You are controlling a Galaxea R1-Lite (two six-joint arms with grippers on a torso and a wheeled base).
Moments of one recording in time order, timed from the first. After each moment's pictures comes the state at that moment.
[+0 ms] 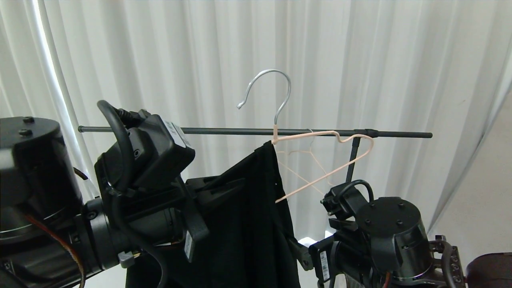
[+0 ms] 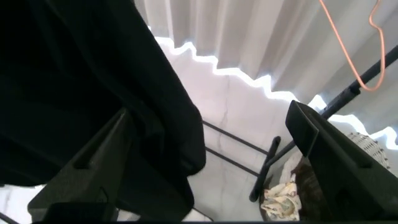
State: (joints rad) left arm -0.74 1.33 -0.67 -0.47 -0.11 0.37; right arm 1.05 1.71 -0.65 -0.55 -0.41 0.35
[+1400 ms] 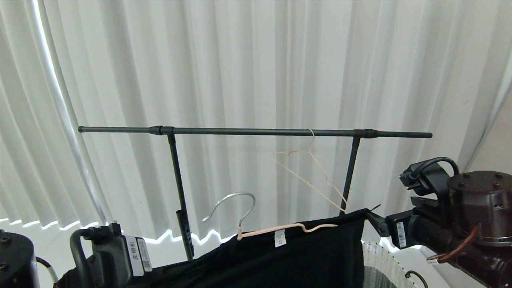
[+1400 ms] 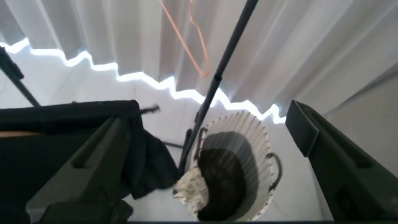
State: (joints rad) left arm -0.74 1.15 -0.28 -0.47 -0.11 0.37; right arm 0.74 1.44 -0.52 -0.44 -0.52 0.12
